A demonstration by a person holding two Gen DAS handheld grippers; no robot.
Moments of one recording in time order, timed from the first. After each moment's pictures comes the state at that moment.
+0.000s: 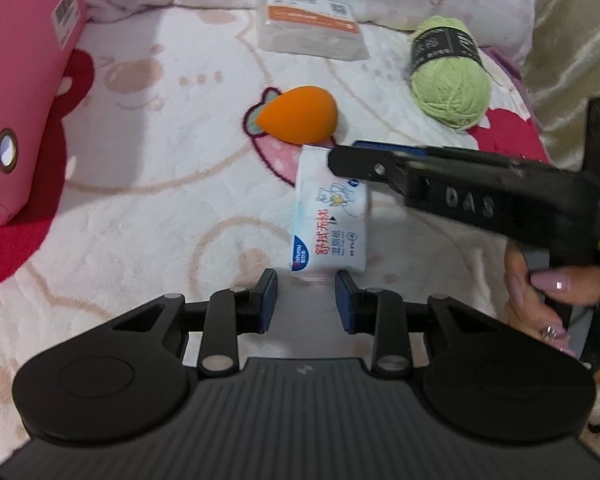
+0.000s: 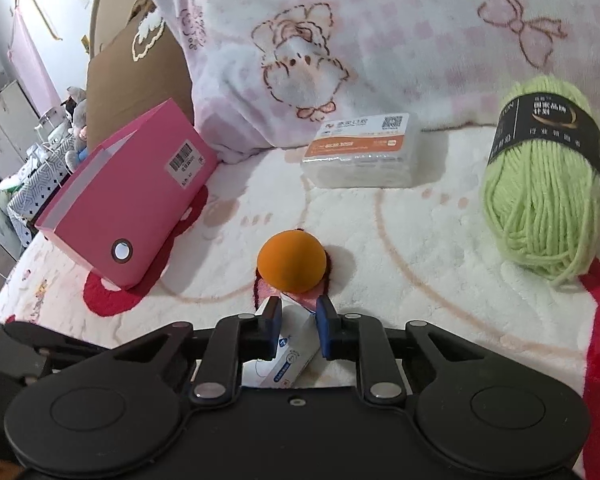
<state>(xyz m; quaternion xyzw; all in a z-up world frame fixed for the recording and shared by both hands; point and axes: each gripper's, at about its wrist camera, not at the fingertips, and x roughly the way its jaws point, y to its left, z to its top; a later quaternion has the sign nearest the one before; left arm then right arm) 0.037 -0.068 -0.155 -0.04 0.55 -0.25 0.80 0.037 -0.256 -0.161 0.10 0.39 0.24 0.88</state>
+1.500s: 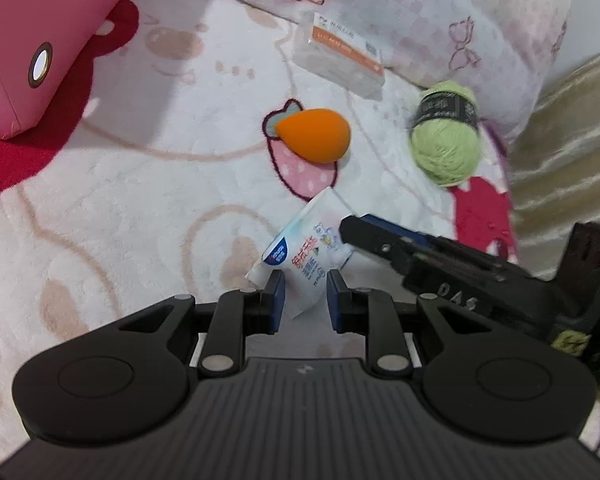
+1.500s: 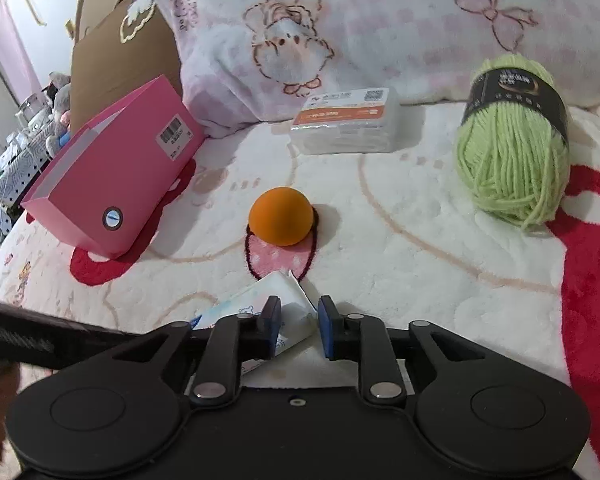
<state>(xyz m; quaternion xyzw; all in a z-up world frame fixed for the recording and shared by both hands) 0.026 -0.043 -0.159 -0.18 0.53 -0.23 0.80 0.013 -0.261 -0.166 0.10 0.42 0.21 0.88</state>
